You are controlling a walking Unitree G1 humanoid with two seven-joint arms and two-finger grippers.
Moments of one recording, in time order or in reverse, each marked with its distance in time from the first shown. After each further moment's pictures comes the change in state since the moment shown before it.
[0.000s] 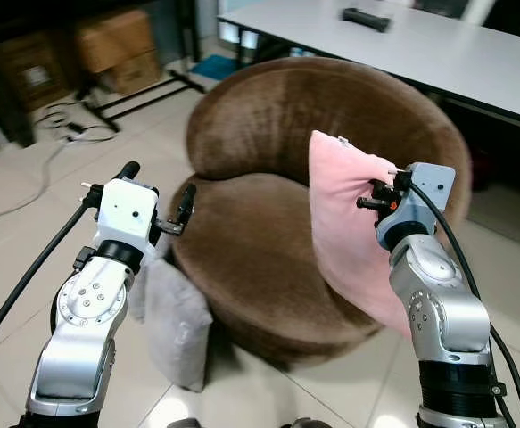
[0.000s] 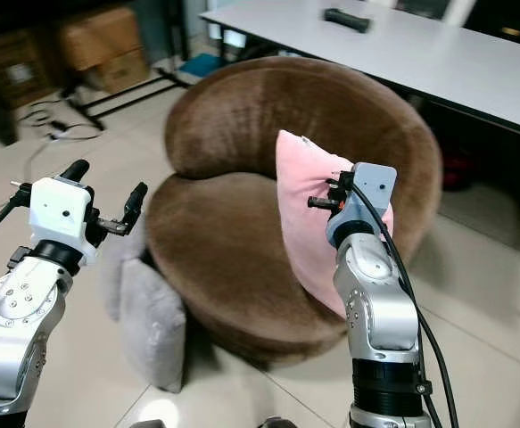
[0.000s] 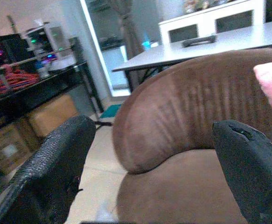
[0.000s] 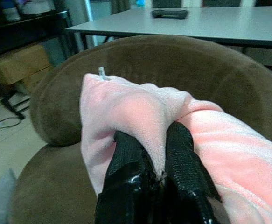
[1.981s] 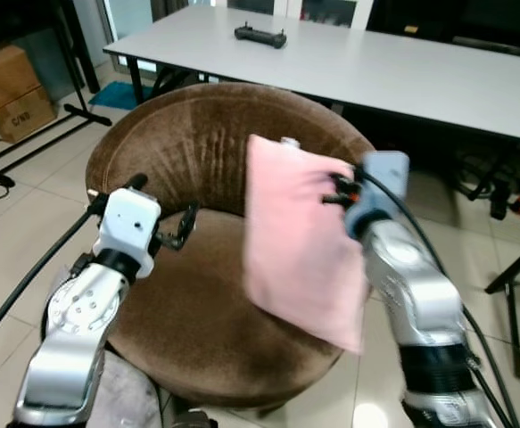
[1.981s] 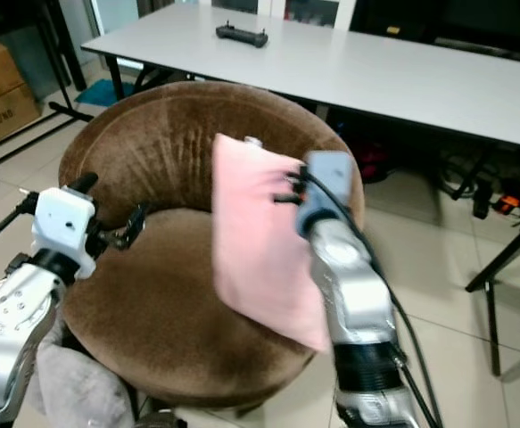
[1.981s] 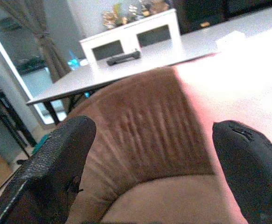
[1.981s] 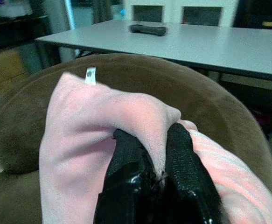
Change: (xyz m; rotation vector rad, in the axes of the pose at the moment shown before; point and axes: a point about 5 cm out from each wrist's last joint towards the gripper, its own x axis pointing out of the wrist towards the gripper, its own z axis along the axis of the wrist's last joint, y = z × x) left arm -0.012 0.001 -0.010 0.046 0.071 -0.127; right arm 0.015 0.054 0.001 -0.085 0.052 0.226
